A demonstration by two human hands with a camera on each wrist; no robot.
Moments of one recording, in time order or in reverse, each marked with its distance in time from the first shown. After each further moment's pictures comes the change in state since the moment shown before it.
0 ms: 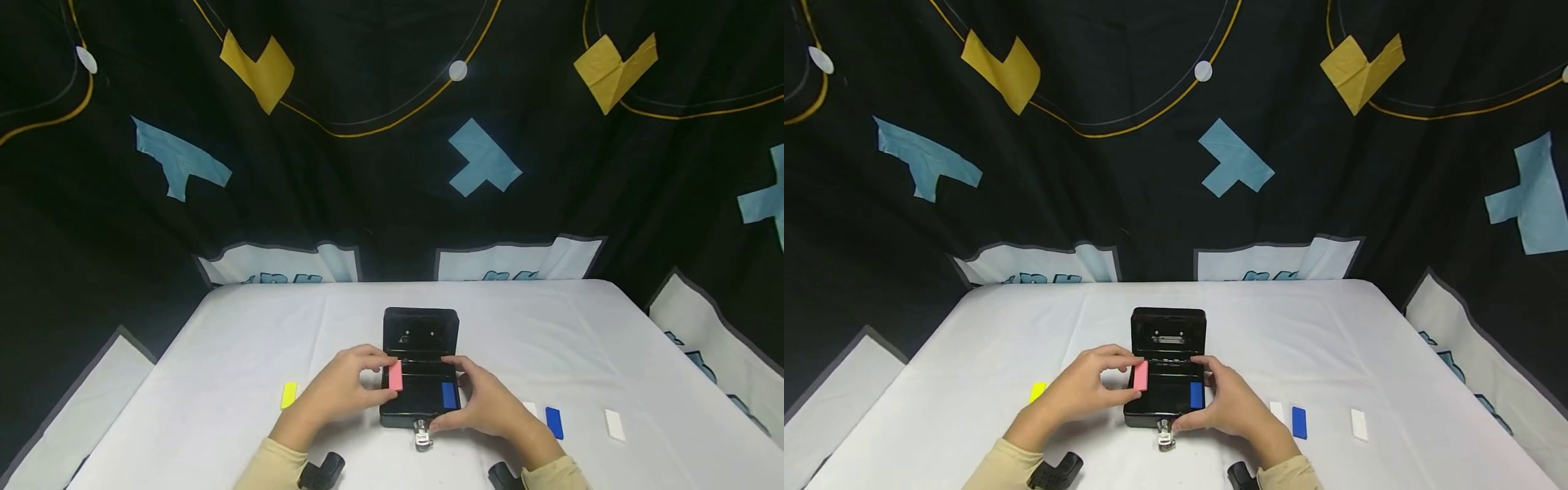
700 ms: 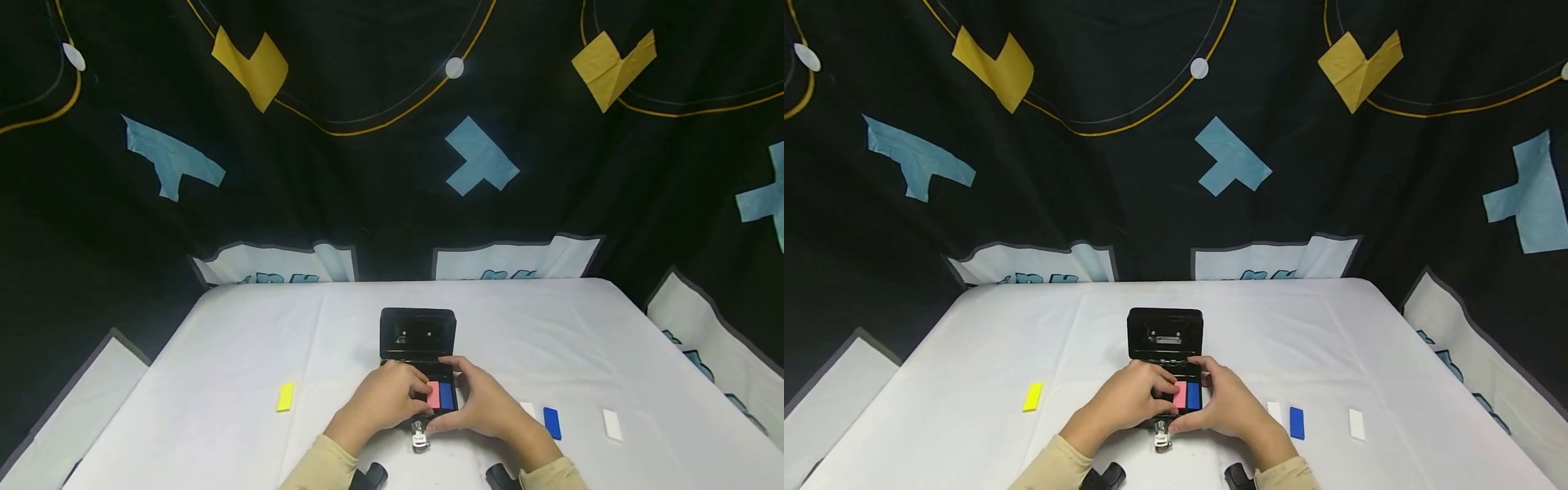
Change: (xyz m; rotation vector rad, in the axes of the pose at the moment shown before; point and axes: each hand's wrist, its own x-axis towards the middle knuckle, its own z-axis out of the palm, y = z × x) left_hand 0.029 0.038 0.050 0.207 -0.098 0.072; right_hand 0.000 0.002 -0.001 0.025 -0.010 -0.038
